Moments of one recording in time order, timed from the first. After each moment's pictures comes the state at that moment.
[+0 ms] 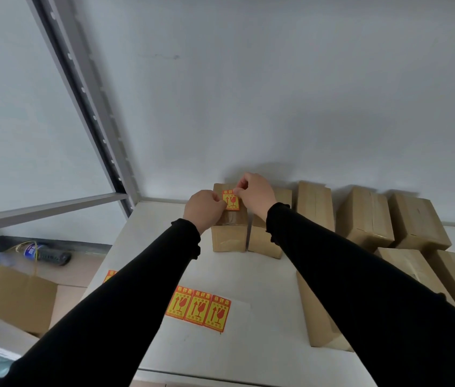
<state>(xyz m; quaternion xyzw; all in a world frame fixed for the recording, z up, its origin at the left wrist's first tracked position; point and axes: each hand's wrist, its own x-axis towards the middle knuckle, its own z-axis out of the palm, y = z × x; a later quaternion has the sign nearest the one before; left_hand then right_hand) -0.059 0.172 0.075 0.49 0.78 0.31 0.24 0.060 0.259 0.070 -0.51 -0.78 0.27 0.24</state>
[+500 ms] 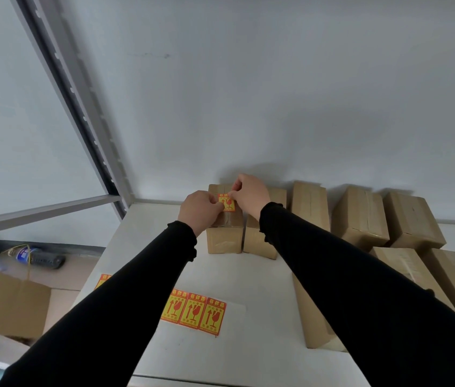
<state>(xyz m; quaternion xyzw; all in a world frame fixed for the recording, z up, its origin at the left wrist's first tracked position) -0.057 0.176 0.071 0.51 0.78 0.29 0.21 0.058 0.263 0.068 -0.53 -0.79 0.24 0.21</state>
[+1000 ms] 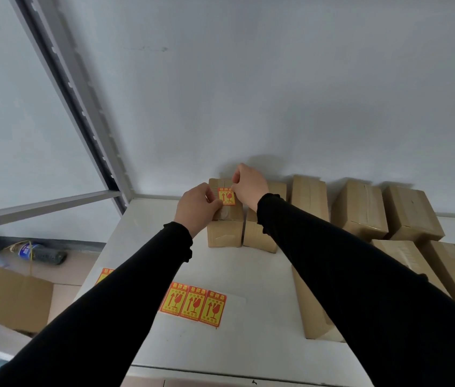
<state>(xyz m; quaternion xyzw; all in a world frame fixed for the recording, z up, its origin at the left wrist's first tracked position) -0.061 0.164 0.060 0.53 0.76 0.34 0.17 0.057 0.263 0.072 -0.53 -0.80 0.22 0.20</state>
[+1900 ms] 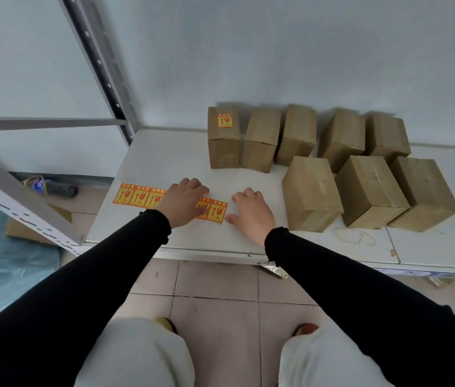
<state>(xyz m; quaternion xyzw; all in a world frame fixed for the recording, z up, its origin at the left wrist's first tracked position) -0.062 0.006 -0.003 0.74 0.67 0.00 0.07 0.144 0.041 -0.006 -0.48 -0.86 0.18 0.05</state>
